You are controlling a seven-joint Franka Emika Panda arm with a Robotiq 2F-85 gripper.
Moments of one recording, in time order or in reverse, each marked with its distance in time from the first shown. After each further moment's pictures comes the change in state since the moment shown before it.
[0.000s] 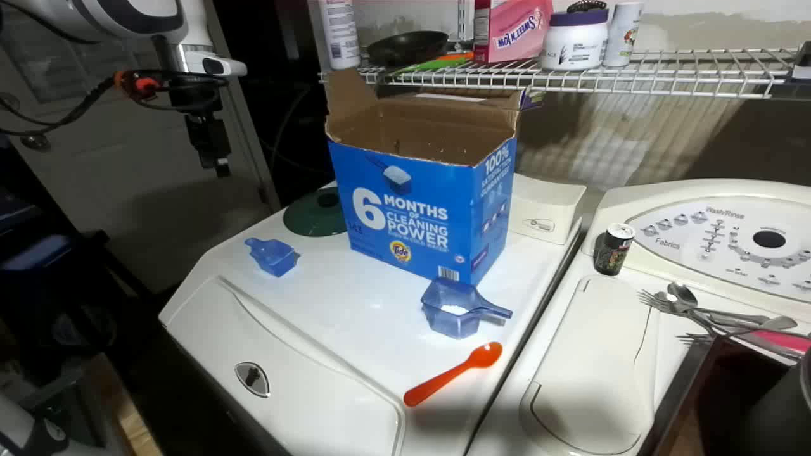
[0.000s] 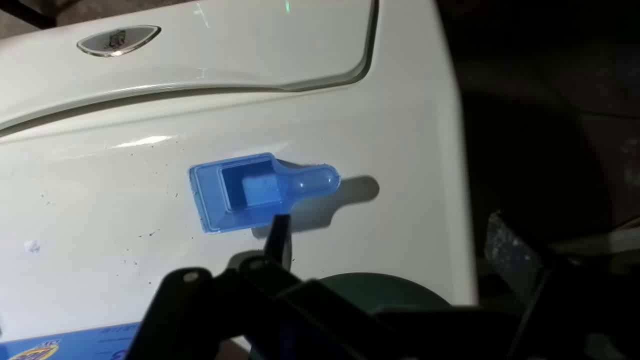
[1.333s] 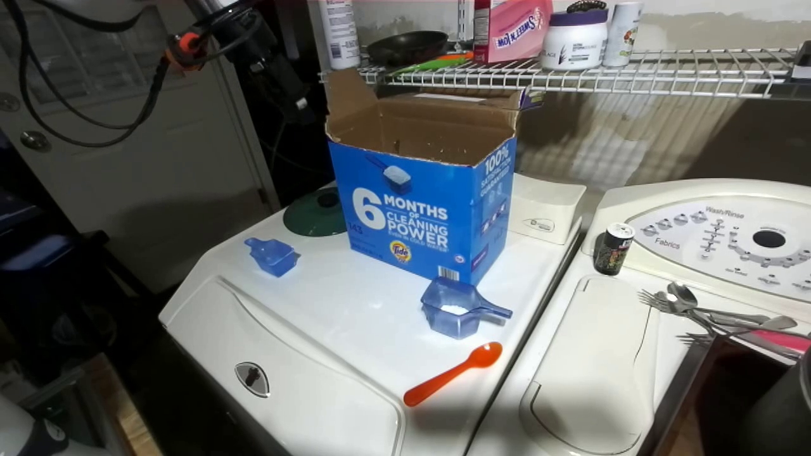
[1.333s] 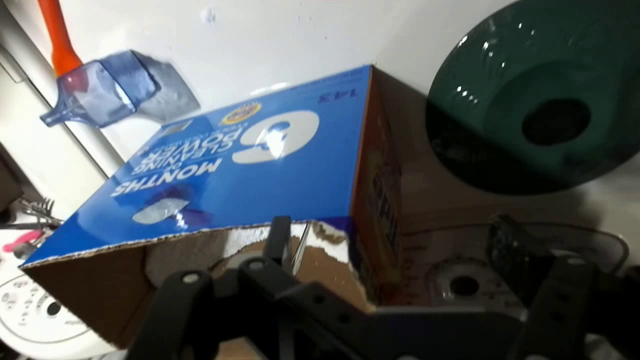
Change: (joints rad) arm -0.105 -0.136 -0.158 -0.035 -0.348 0.327 0.045
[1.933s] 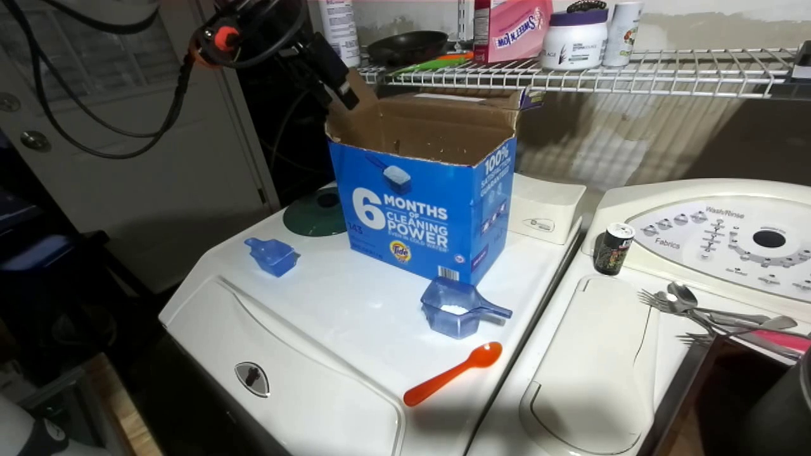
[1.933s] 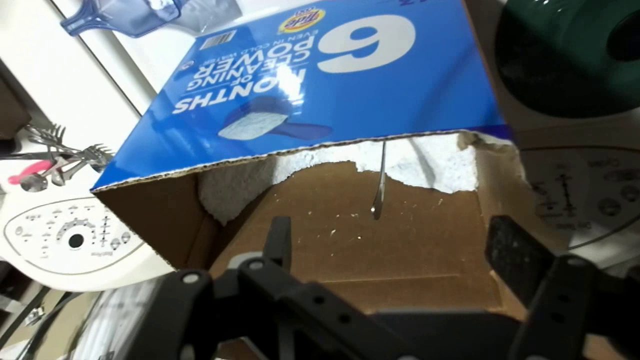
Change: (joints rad) arm -0.074 -0.065 -0.121 -0.084 0.018 0.241 -0.210
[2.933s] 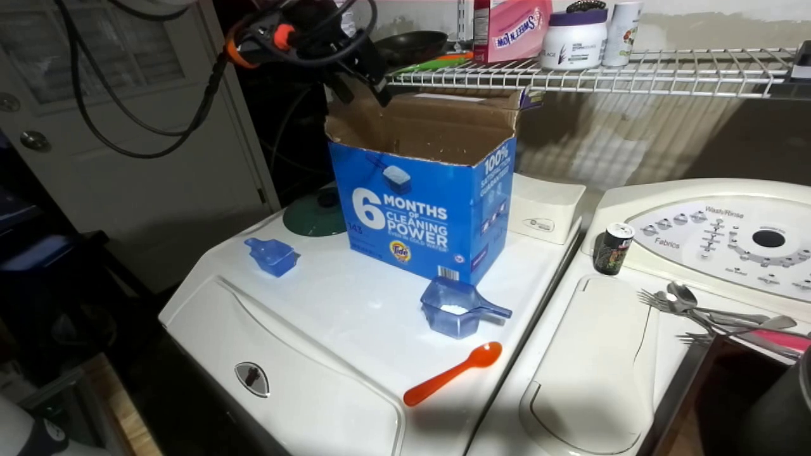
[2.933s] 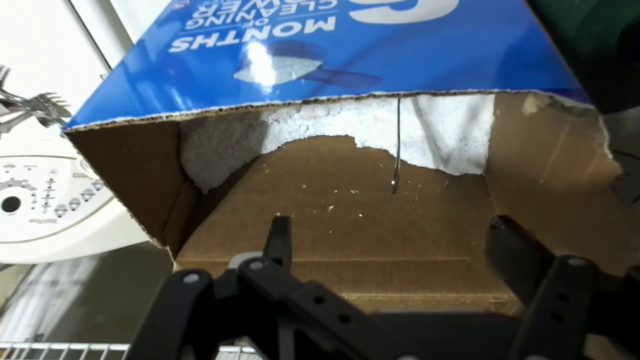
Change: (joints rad) arm 0.012 0.086 -0.097 0.068 0.187 0.067 -0.352
